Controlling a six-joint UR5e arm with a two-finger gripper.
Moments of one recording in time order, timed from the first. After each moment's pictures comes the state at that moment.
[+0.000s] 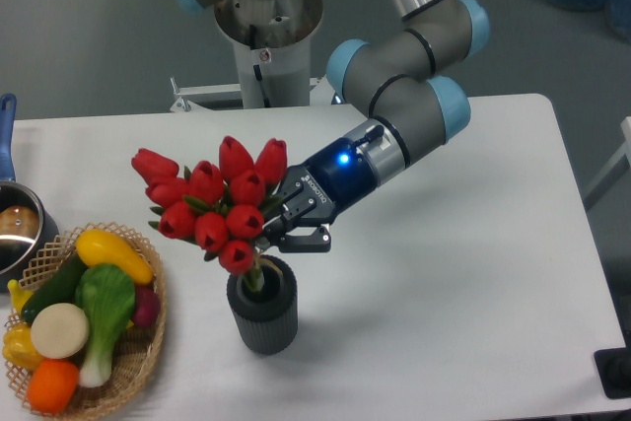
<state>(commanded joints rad) 2.60 -1.98 -1.78 -0.75 0.04 1.32</state>
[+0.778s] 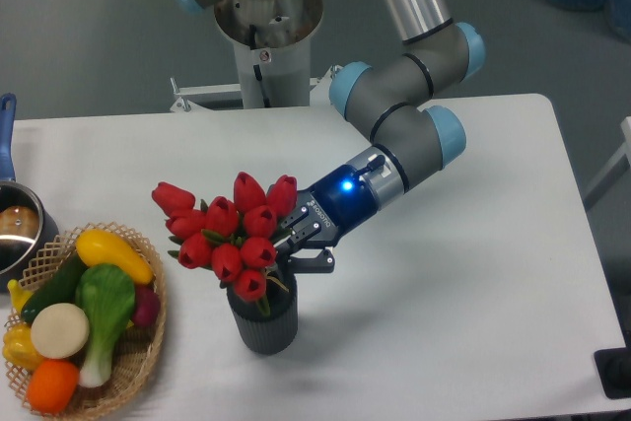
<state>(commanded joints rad) 2.61 -2.03 -1.83 -0.75 0.04 1.43</state>
